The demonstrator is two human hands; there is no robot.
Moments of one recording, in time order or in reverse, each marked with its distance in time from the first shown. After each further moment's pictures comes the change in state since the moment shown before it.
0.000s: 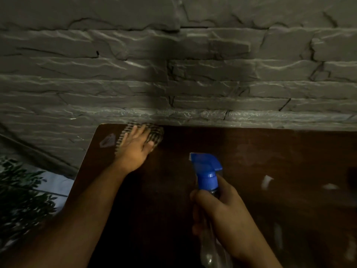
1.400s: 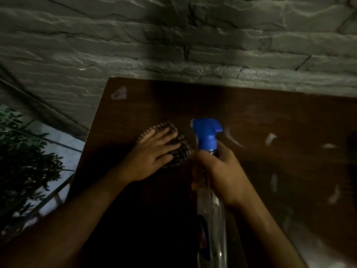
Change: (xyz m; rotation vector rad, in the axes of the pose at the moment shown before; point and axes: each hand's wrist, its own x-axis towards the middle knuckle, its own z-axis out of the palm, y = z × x) left_hand -0.132 0.004 0.038 -0.043 -0.063 0.483; right_hand -0.023 0.017 0.024 0.015 -0.054 0.063
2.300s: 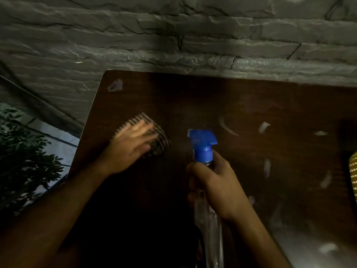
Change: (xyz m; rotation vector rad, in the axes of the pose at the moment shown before) left_hand -0.038 -0.011 -0.019 -0.020 -0.016 -0.127; right_hand -0.035 0.037 -0.001 0.037 -0.013 0.084
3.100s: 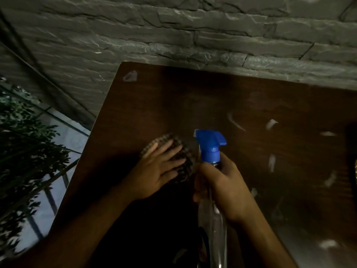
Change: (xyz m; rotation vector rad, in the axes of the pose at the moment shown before) left_hand -0.054 0.077 0.051 0.010 0.024 0.067; right_hand -0.026 0.013 0.005 -0.013 -0.064 -0.026
